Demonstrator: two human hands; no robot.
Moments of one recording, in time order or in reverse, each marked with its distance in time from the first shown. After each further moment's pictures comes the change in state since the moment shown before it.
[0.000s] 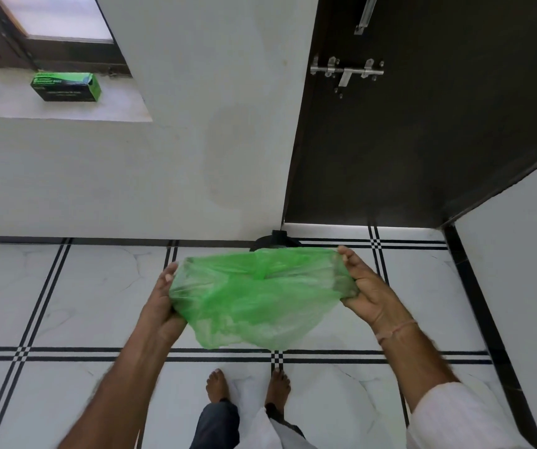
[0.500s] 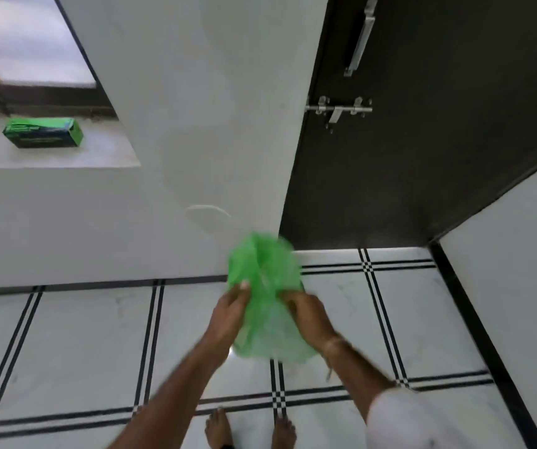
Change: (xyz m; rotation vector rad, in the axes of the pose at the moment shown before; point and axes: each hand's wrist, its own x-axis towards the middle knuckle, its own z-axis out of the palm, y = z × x) left_hand 0.049 -0.028 0.090 1.087 -0.203 0.295; right_hand 0.066 0.061 0.083 -1.346 0.103 -0.538
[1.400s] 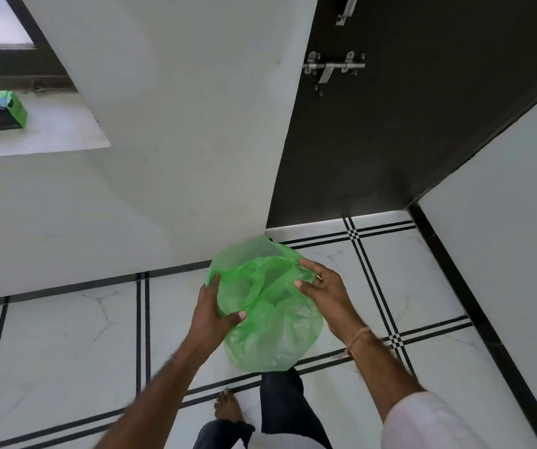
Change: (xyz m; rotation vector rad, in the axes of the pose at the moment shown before) left_hand 0.057 -0.097 -0.060 0.115 -0.153 -0.010; right_hand 0.006 0.042 0.031 0.754 0.121 0.300
